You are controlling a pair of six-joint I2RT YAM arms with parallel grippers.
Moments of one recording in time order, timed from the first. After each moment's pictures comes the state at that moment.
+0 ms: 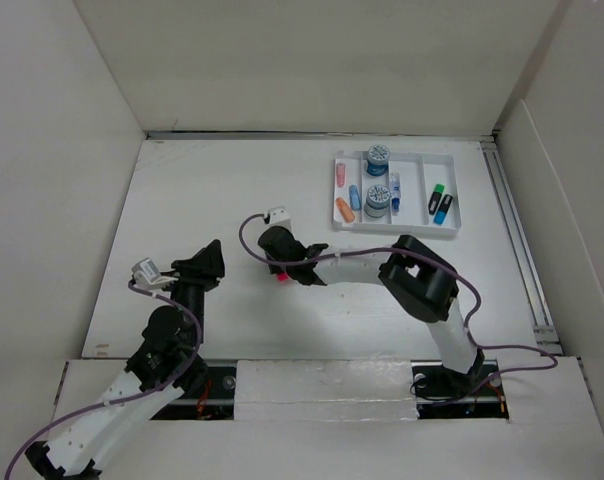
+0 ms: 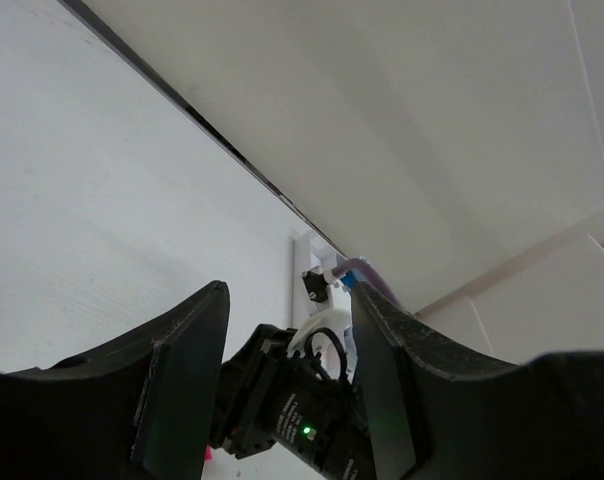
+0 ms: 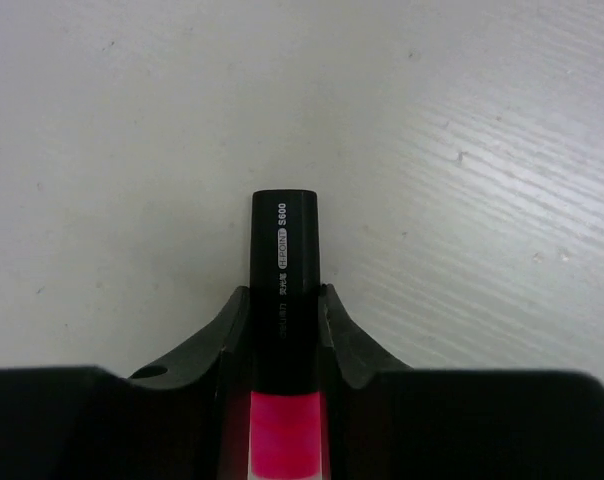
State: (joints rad) left arm -0.76 0.10 0.21 0.09 -0.81 -0.74; right arm 1.01 2.12 1.40 -0.02 0.40 0.48
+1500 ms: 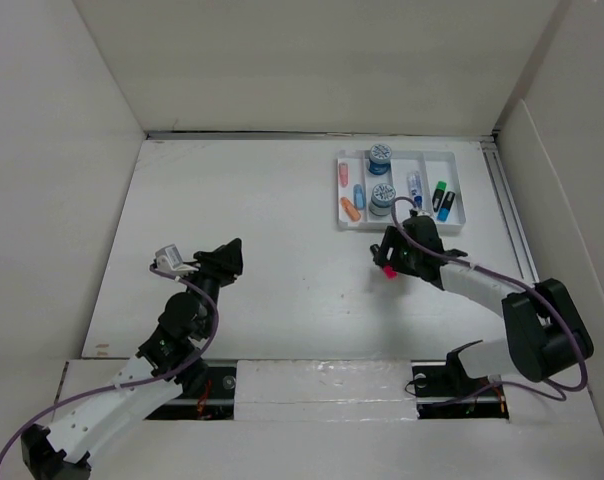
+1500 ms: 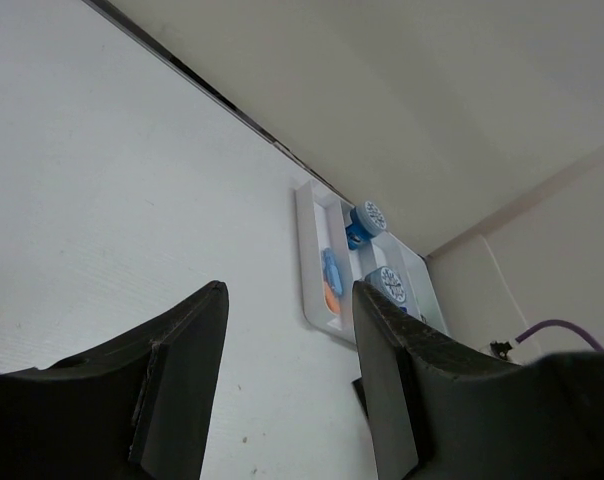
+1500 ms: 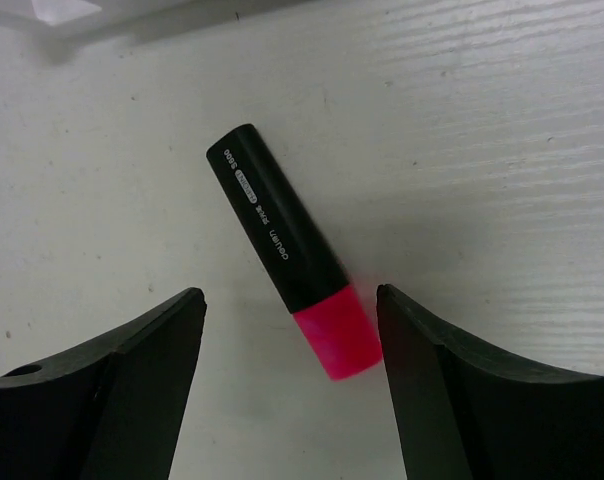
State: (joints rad) left arm -0.76 0.31 0.20 0.21 -0.69 -0.74; right arm 0.36 1.35 0.61 -0.07 0.05 0.62
